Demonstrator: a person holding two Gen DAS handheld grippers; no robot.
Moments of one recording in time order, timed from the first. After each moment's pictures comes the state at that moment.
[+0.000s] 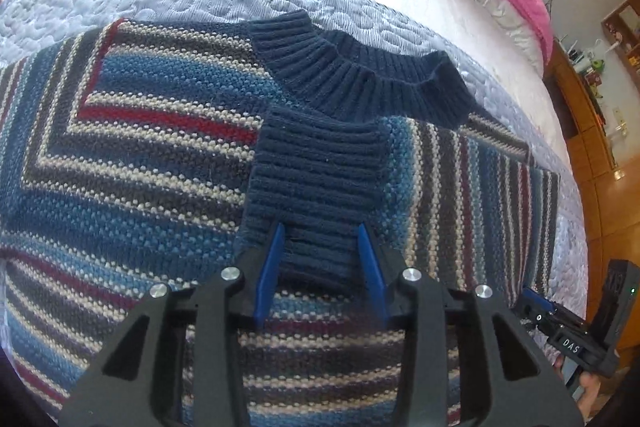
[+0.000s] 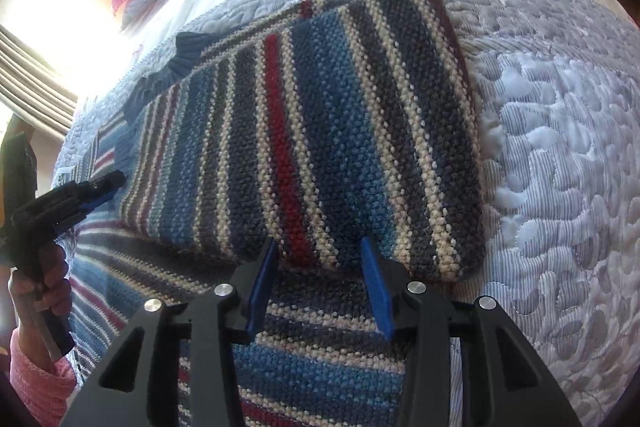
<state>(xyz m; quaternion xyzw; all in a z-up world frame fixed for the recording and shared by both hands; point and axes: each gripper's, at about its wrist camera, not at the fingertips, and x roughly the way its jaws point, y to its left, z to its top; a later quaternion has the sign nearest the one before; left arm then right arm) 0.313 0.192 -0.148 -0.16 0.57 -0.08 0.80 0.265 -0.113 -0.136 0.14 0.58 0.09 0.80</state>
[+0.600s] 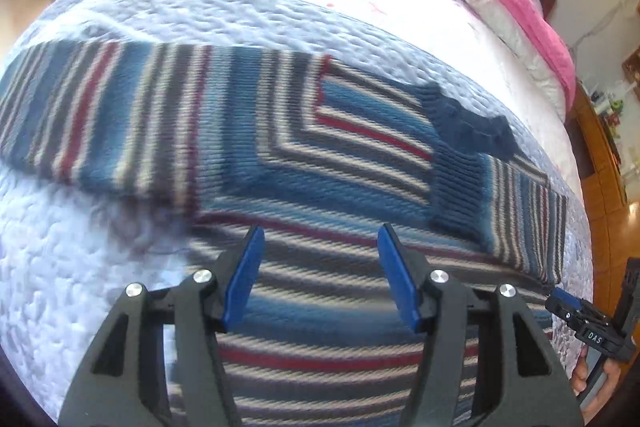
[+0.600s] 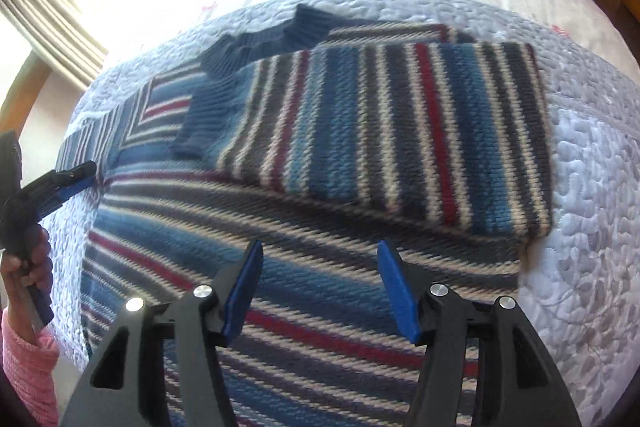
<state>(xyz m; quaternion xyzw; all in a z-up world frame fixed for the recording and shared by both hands) 0.226 0.355 -0.096 -0.20 0.54 0.02 0.82 0.236 -0.007 -0.082 0.05 0.59 0.14 0.79</state>
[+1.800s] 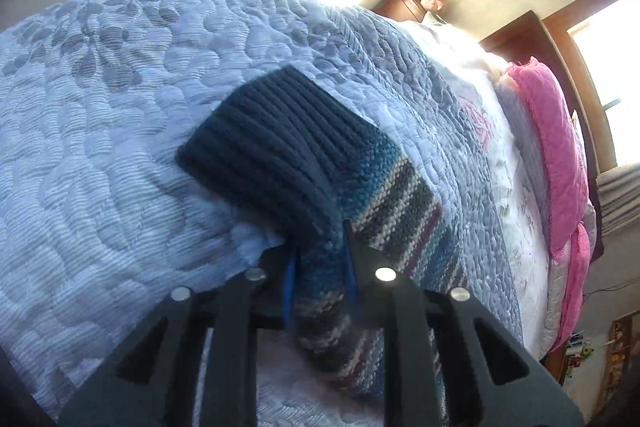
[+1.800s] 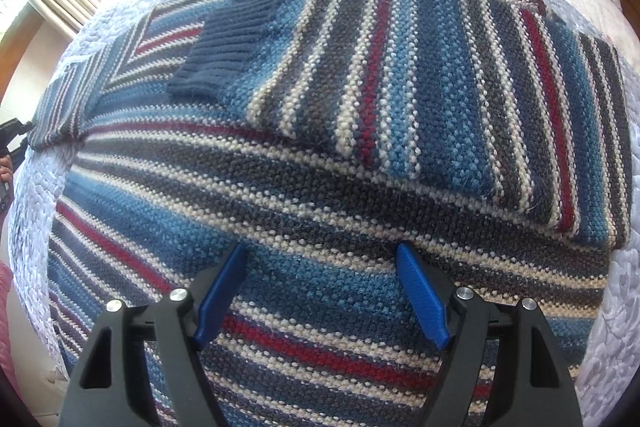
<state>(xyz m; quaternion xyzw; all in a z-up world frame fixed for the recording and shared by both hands) 0.206 0.705 -0.131 -0.45 0.39 0.21 0.77 0.248 0.060 -0.137 0.00 0.63 0.15 0.77</state>
